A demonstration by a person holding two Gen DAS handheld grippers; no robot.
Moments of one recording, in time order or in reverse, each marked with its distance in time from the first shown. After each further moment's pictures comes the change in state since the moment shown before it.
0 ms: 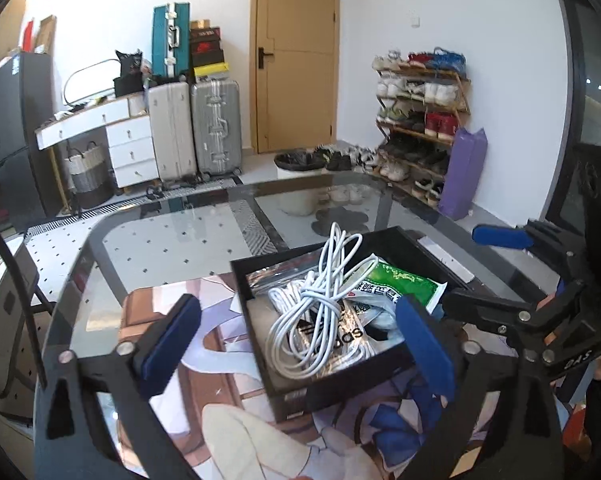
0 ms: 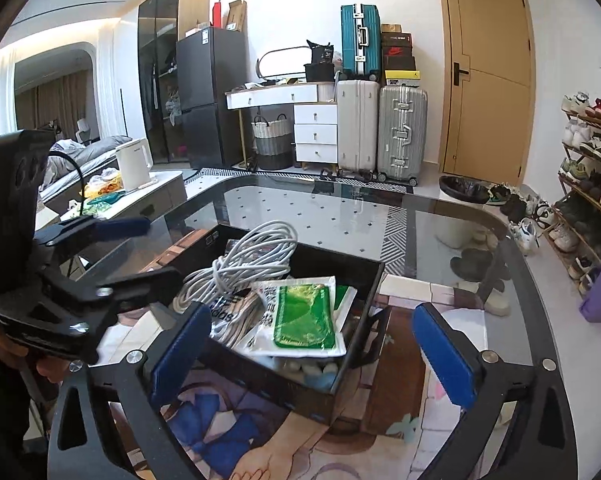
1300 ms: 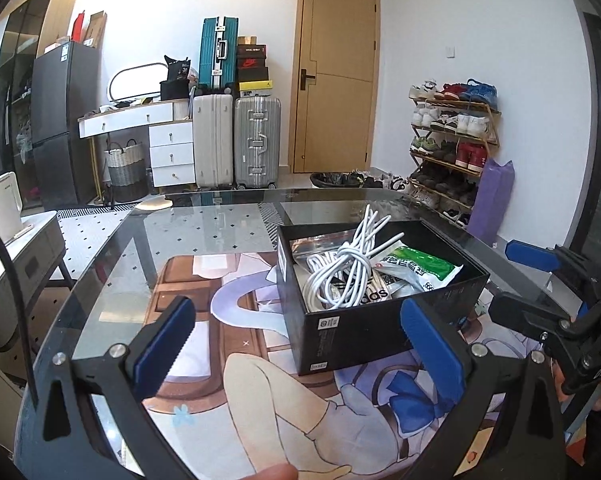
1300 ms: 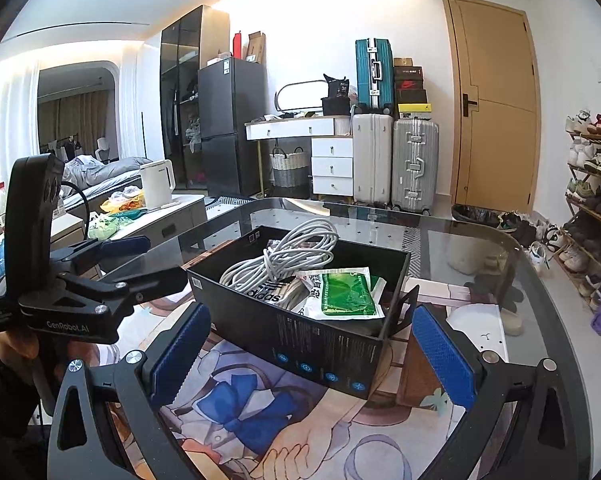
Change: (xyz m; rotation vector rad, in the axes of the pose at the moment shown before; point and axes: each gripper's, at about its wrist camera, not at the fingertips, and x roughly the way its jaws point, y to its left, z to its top) left arm -0.023 0.006 -0.050 -0.105 -0.094 0.114; right arm -0.034 0.026 -0.039 -0.024 -0.143 0.045
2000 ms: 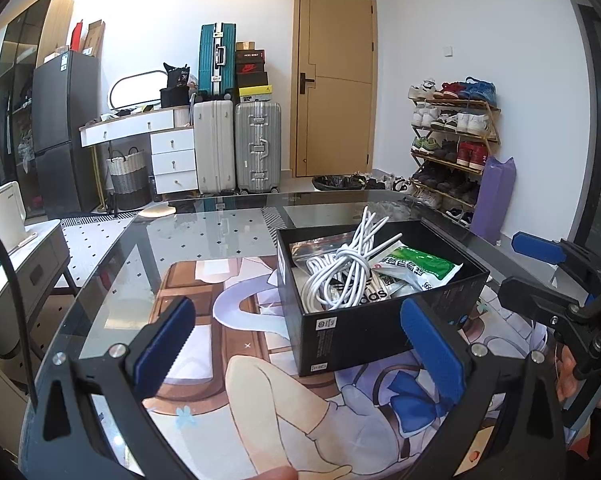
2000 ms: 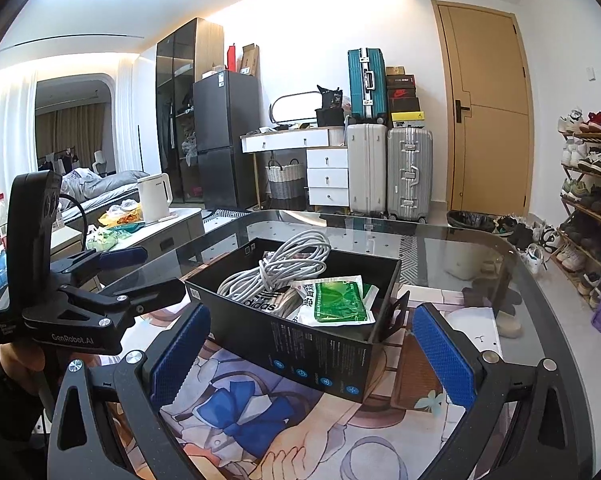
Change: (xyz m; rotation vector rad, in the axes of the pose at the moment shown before) left arm -0.004 -0.007 -0.004 0.028 -0.018 0.013; right arm -0.005 -0.007 -0.001 0.027 -0.048 -0.010
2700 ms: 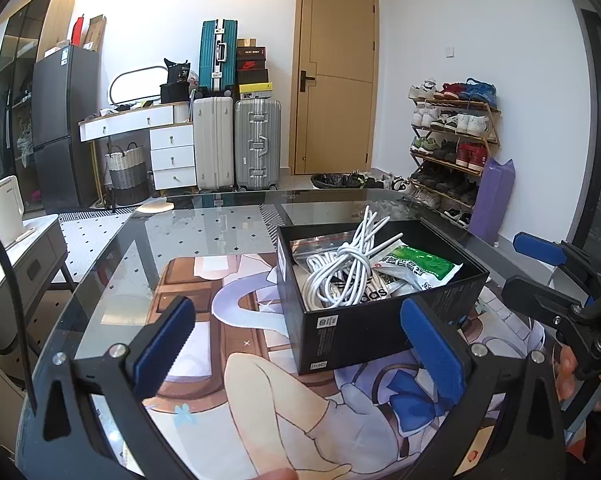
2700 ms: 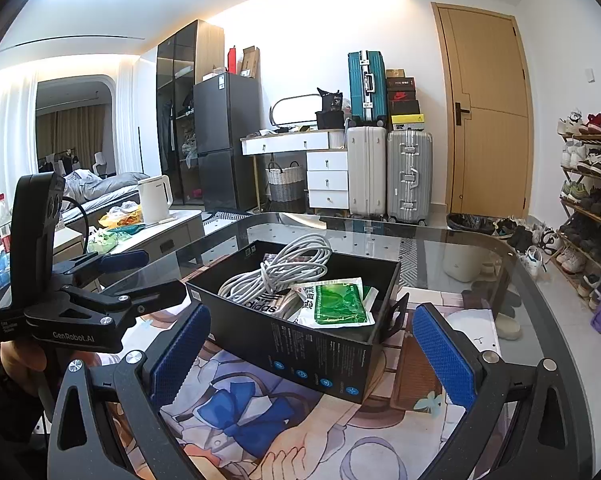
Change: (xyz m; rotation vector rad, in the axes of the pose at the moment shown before) left arm 0.003 0.003 0.000 -0.016 0.011 -0.007; right arm -0.002 0.000 -0.001 0.000 -0.009 -0.001
